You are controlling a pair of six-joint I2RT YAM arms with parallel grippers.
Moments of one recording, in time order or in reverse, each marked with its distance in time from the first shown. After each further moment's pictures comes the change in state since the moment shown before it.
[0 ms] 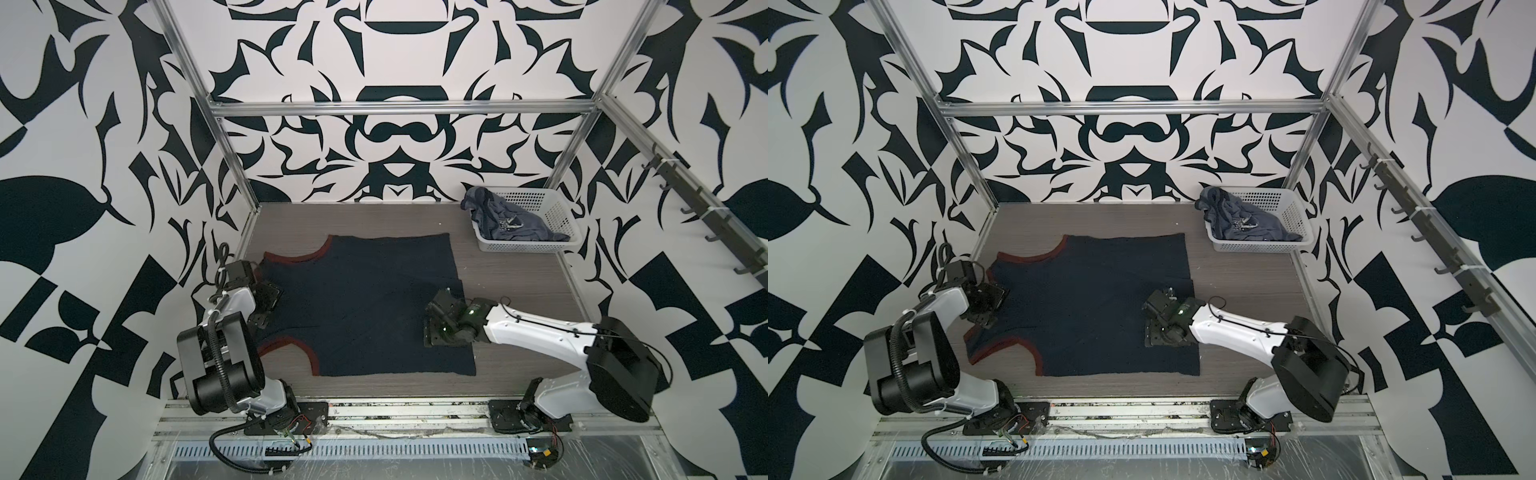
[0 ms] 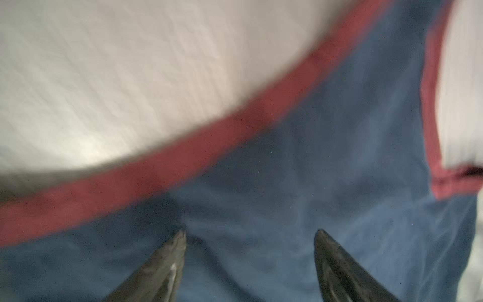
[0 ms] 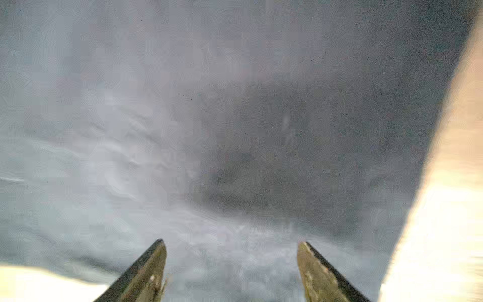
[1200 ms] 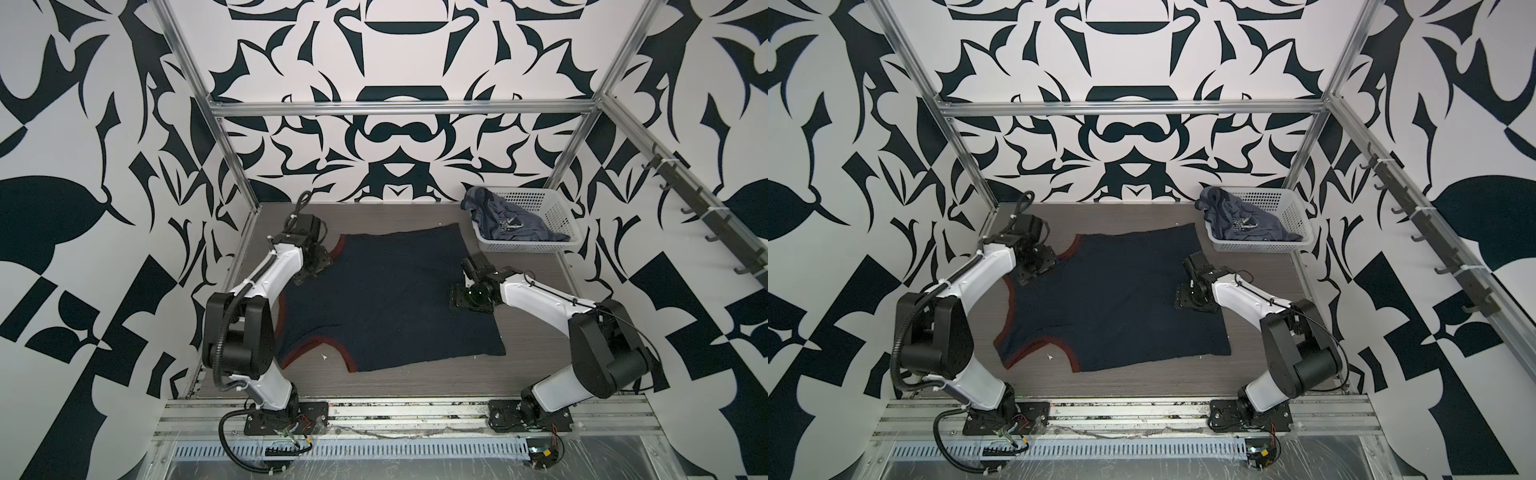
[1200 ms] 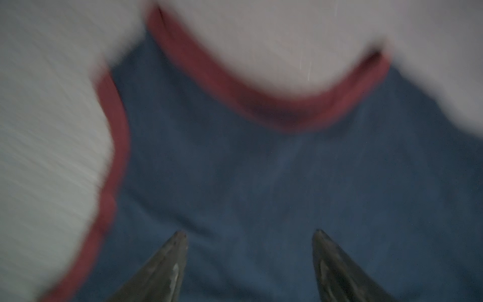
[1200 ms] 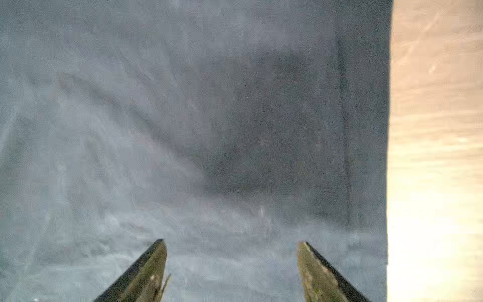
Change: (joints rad) left arm -0.481 0.134 0.322 -0.246 -0.212 0.064; right arm -0.405 0.134 0.019 0.069 -0.054 -0.324
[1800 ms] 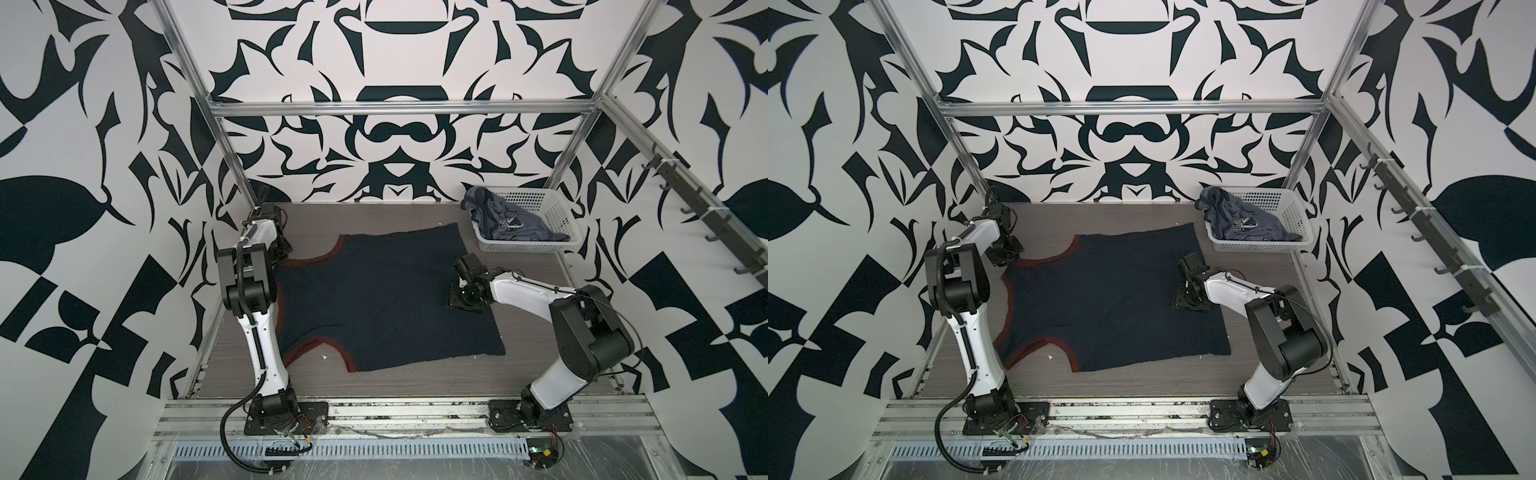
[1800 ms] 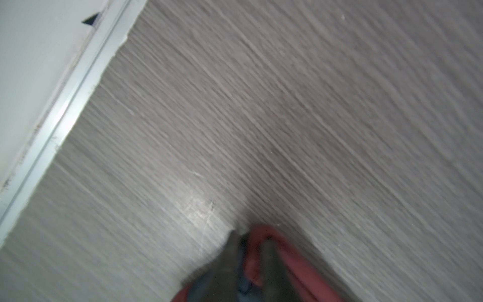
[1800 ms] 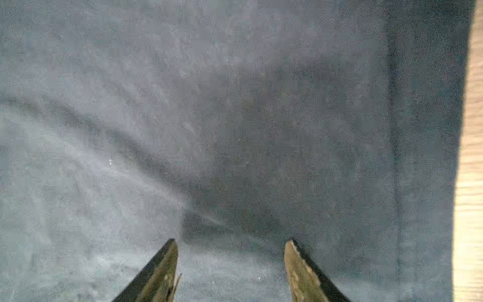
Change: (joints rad) left arm 0.358 0.632 0.617 -0.096 -0.116 0.197; right arm -0.004 0.127 0.022 0.108 -0.008 0.032
